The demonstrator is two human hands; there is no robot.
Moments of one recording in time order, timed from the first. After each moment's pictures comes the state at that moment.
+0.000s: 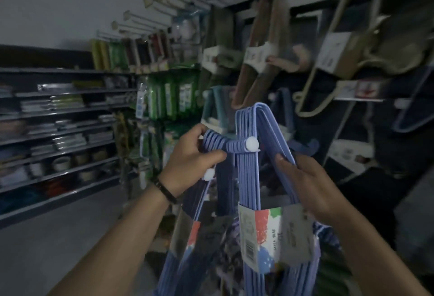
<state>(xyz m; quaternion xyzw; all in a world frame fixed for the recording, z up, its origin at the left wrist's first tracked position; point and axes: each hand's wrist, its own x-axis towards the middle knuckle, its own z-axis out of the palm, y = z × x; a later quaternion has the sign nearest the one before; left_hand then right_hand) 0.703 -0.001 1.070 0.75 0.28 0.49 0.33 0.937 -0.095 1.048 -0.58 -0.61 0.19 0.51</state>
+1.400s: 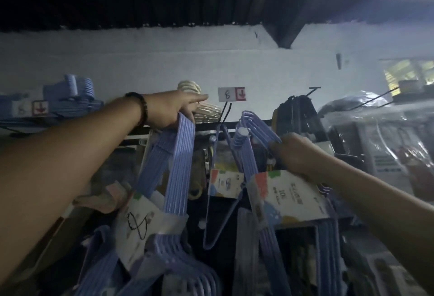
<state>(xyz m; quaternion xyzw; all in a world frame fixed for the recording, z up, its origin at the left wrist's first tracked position) 0.959 -0.031 1.458 0.95 -0.02 0.29 -0.10 1.119 -0.297 1.331 -0.84 -0.29 -0.29 0.37</state>
